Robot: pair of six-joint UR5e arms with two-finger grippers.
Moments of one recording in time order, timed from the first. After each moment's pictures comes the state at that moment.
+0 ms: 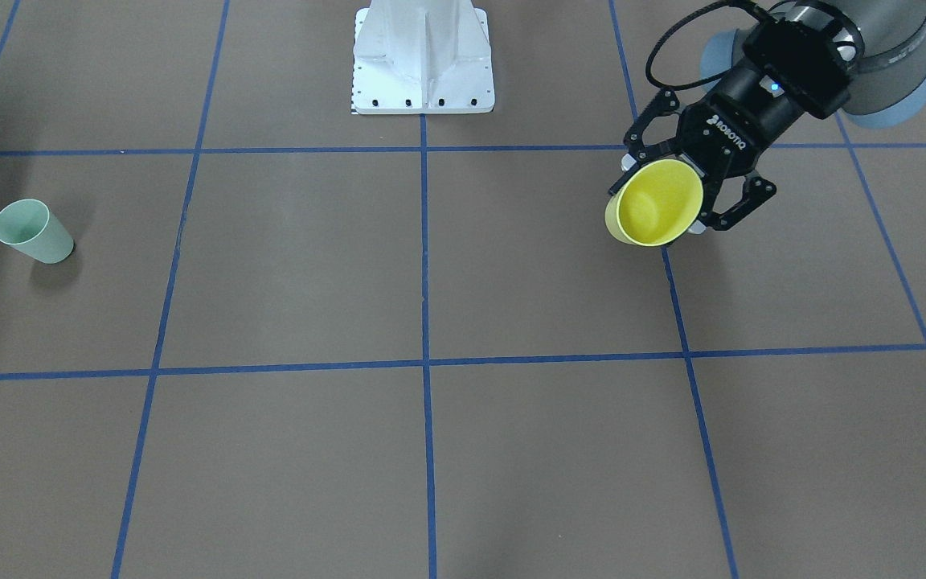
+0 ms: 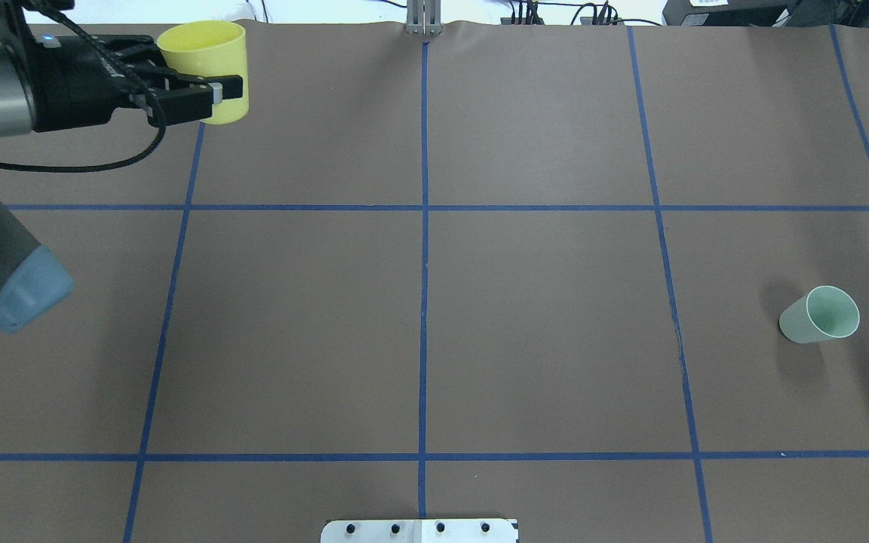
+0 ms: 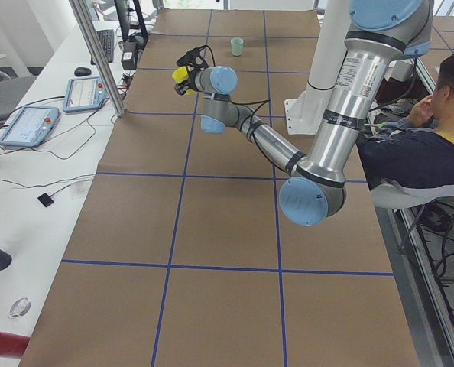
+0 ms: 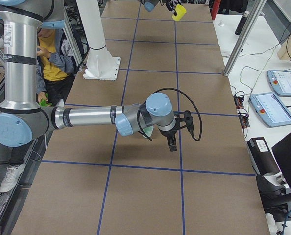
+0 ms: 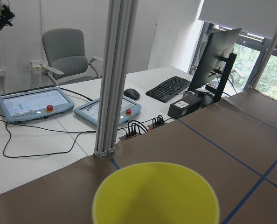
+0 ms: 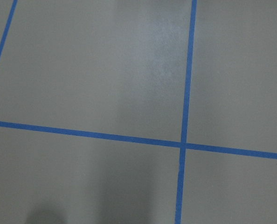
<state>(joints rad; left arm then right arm) -0.89 -1.92 -1.82 -2.71 -1.91 -0.70 1.56 -1.66 1.78 -1.22 2.39 0.21</state>
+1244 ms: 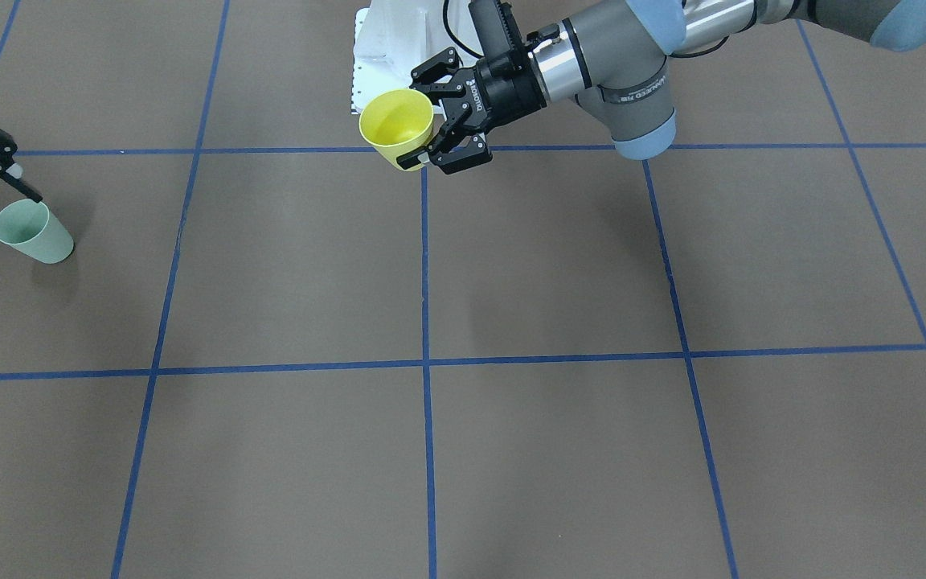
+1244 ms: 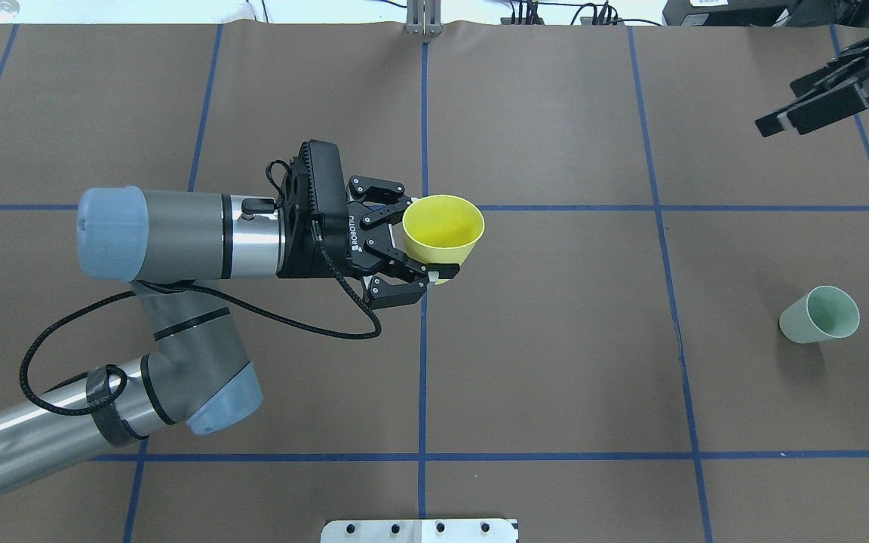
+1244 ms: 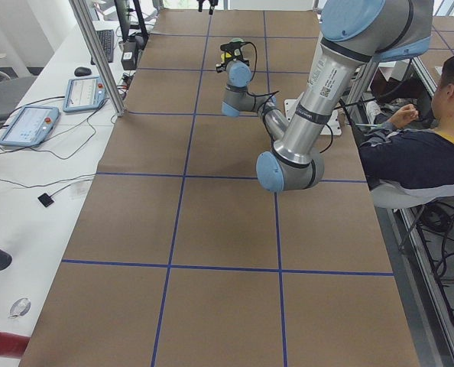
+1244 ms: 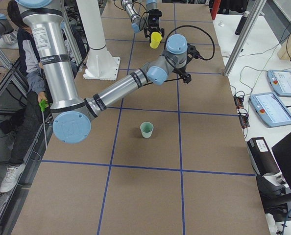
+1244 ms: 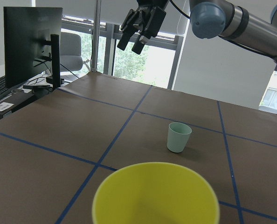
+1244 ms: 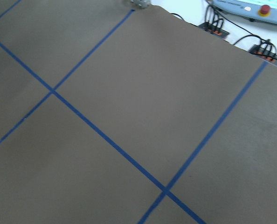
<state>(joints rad) -0.55 -2.16 -1.60 -2.95 -1.91 -0.32 1.23 -1.32 1.93 -1.23 2.52 0.20</state>
